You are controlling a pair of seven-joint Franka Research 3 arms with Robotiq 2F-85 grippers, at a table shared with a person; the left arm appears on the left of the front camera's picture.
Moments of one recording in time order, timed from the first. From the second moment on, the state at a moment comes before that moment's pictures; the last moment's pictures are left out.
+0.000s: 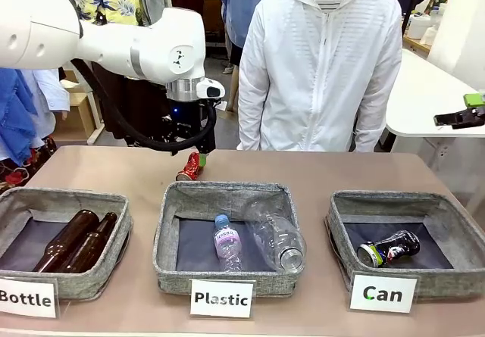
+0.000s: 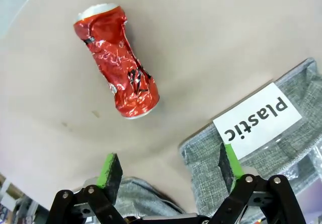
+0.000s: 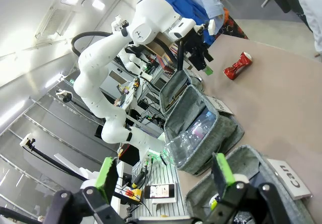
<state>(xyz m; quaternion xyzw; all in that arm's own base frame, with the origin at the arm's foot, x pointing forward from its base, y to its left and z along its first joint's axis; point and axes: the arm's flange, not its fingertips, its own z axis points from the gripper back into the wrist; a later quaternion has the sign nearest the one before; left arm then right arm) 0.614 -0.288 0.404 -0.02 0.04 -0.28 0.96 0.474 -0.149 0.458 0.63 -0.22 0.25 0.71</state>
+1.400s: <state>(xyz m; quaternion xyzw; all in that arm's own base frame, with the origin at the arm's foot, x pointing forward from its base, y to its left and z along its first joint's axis) 0.631 -0.285 0.360 -0.08 0.06 -0.18 0.98 0.474 -0.149 0.458 0.63 -0.22 0.25 0.71</state>
